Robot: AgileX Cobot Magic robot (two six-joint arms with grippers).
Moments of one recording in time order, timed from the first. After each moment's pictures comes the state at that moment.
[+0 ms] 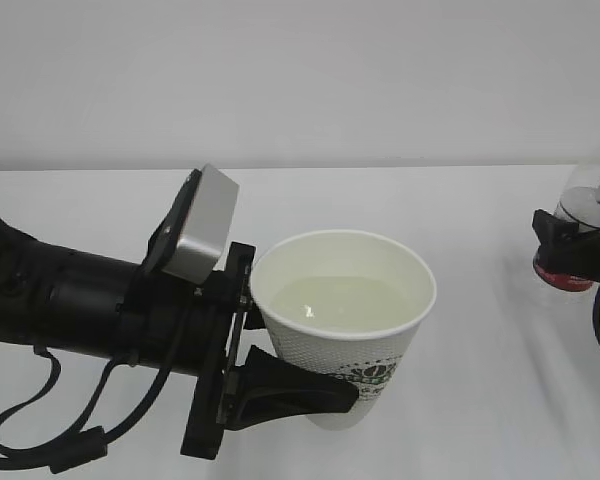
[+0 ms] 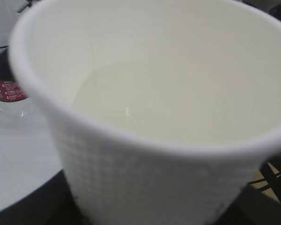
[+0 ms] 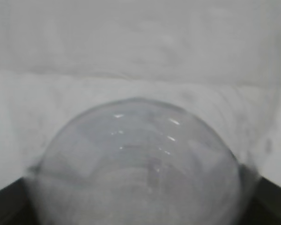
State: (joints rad) left arm -0.53 1.75 -0.72 1.31 -1.06 -0.68; right arm -0.07 1.95 -0.51 -0.10 -1.09 -0.05
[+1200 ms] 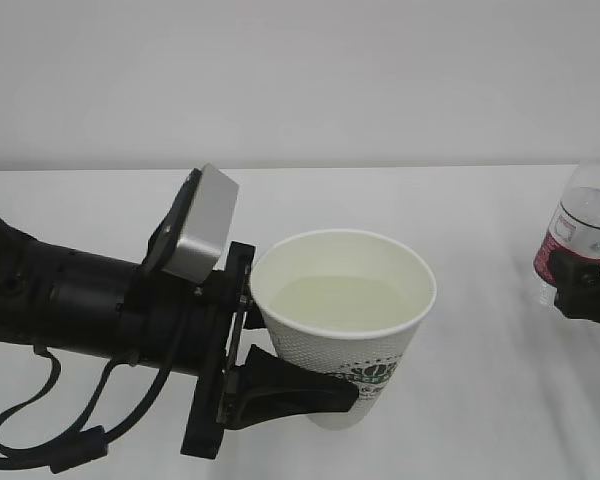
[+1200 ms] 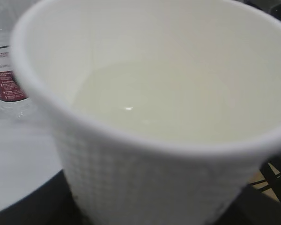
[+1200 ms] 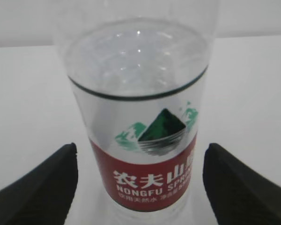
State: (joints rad) left arm -0.53 1.75 -0.72 1.31 -1.06 -0.68; right arm -0.07 1.91 -0.34 -0.09 -1.14 0.03
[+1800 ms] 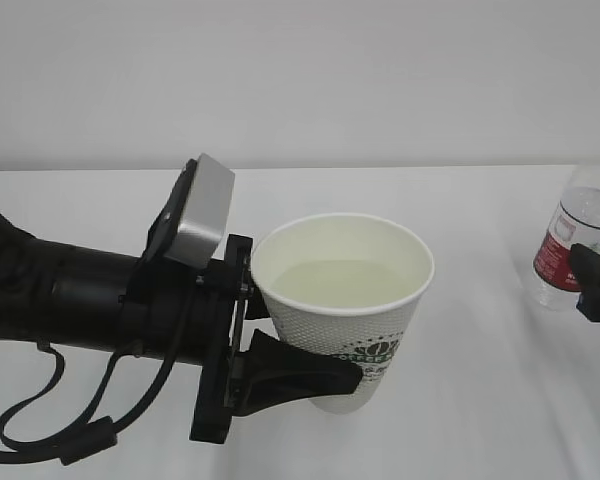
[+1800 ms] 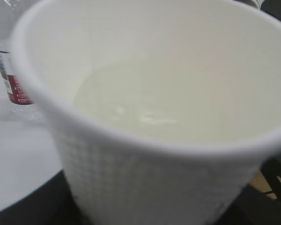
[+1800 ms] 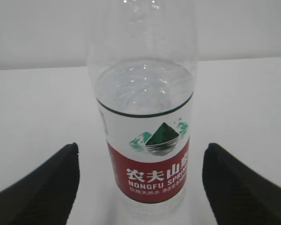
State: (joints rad) left arm -0.53 1.75 -0.72 1.26 -1.06 -0.68; right arm -0.07 1.74 -0.22 -0.10 -1.15 0.04
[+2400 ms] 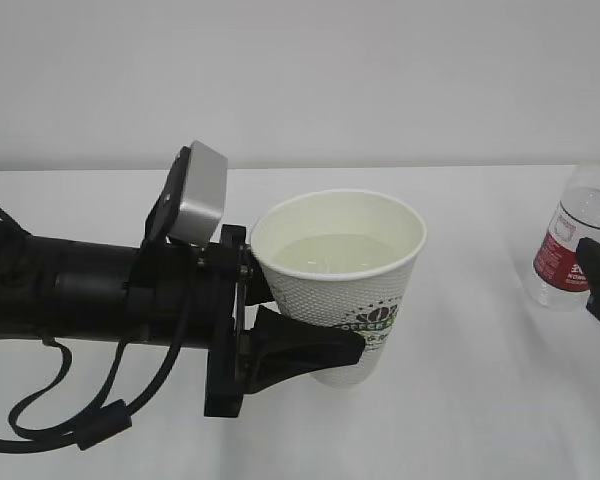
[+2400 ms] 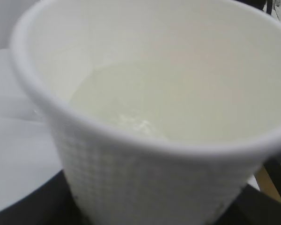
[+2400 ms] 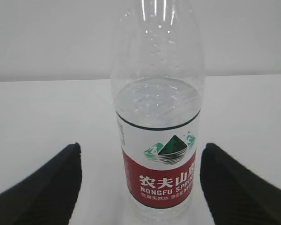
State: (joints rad) left arm -0.53 1.75 -0.72 1.17 -1.04 -0.68; right arm -0.07 1.65 -0.18 -0.12 -1.15 0.05
